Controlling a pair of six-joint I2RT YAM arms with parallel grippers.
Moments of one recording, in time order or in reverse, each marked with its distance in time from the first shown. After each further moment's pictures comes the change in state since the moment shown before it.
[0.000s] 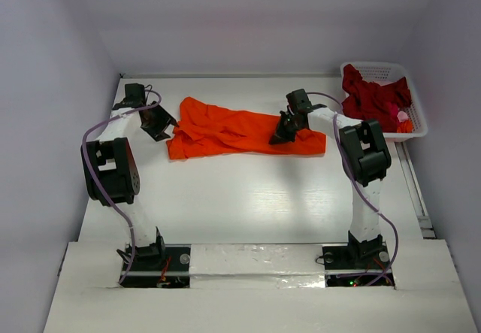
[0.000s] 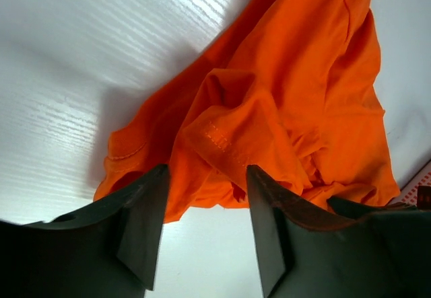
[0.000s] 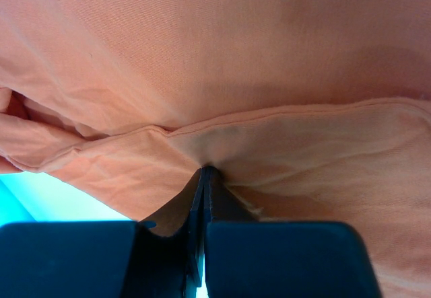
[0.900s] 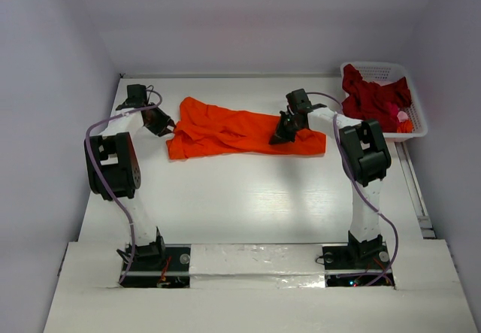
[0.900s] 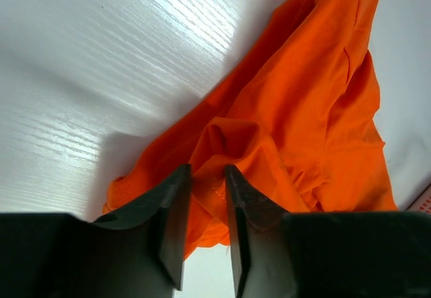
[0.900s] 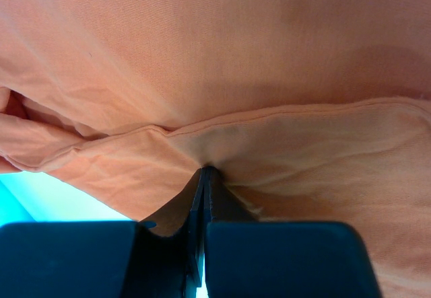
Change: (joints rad) left arm 0.000 0.064 0.000 0.116 -0.036 -0.019; right arm 0.000 0.000 0.004 -0.008 0.000 0.000
